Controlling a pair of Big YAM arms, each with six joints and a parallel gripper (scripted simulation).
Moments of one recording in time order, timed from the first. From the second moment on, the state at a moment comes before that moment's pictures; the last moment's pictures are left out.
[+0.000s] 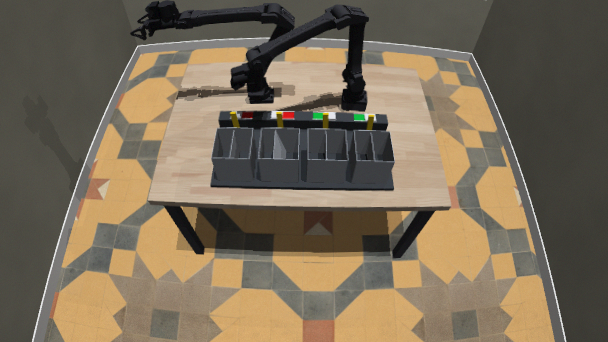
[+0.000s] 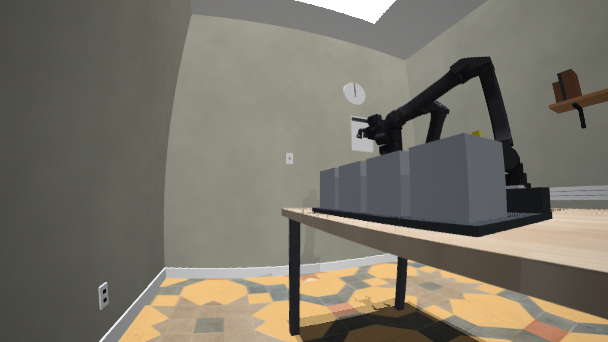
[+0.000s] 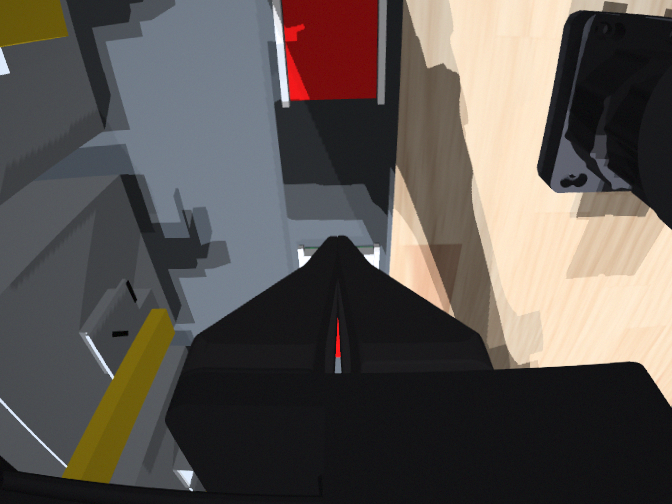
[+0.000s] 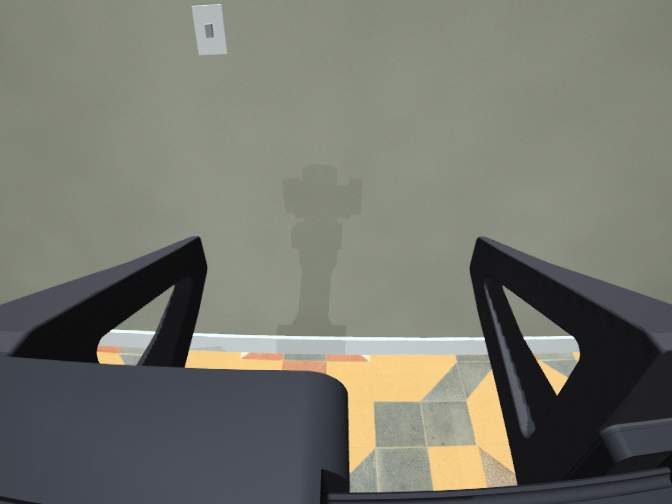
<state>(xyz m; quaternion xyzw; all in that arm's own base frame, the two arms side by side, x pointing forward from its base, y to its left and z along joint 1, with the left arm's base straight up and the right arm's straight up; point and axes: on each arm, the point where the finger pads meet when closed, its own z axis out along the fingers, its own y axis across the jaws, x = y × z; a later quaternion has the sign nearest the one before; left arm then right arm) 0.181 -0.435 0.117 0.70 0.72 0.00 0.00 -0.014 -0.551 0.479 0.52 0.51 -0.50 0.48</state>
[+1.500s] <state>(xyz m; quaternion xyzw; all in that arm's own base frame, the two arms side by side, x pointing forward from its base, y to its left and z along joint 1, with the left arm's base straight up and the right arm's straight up) 0.190 -0.579 0.080 0.69 0.73 0.00 0.00 -0.014 -0.551 0.479 0.52 0.51 -0.50 0.48</state>
